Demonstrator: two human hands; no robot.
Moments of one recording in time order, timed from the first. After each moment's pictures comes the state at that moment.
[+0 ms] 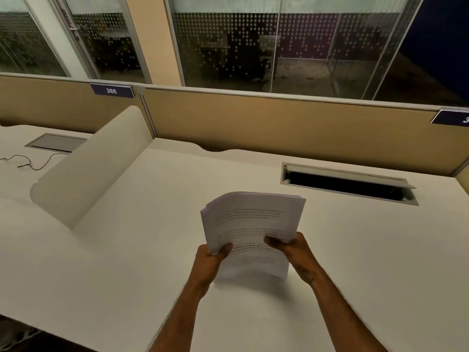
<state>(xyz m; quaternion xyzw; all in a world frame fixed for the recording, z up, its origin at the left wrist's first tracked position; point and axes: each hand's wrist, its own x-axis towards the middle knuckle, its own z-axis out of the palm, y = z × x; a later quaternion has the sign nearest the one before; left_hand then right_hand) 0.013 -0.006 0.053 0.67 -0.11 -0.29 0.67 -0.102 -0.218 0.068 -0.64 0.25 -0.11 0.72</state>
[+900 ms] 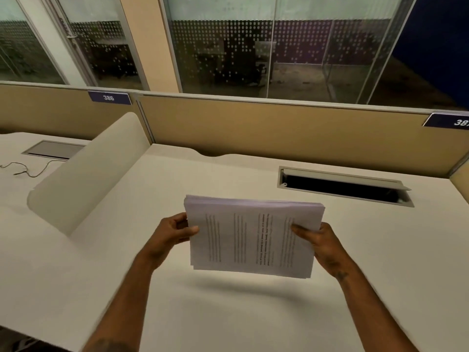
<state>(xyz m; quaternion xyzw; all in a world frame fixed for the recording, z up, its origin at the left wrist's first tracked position) 0.108 0.039 0.109 0.67 -0.21 -0.33 0.63 -0.128 -0.265 0.098 -0.65 0.23 -0.15 0.71</state>
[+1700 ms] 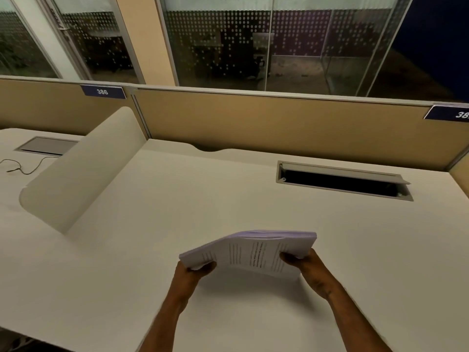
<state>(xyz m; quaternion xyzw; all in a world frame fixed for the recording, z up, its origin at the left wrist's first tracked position) 0.024 0.036 0.024 0.70 -0.12 -0.27 0.65 -0.145 -0.243 0.028 -0.65 0.25 -0.05 0.72</state>
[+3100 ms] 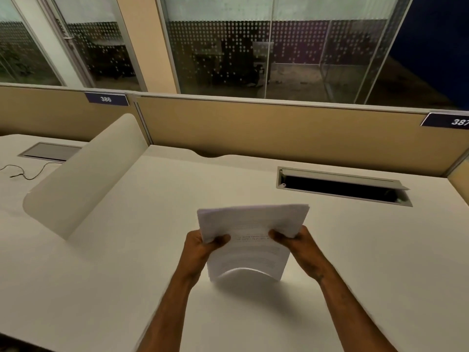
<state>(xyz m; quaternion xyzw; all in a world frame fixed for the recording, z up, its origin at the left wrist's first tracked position) 0.042 -0.011 0.092 0.65 -0.19 -0.26 0.69 -0.101 -0.231 0.095 -0.65 0.20 -0.13 0.72</state>
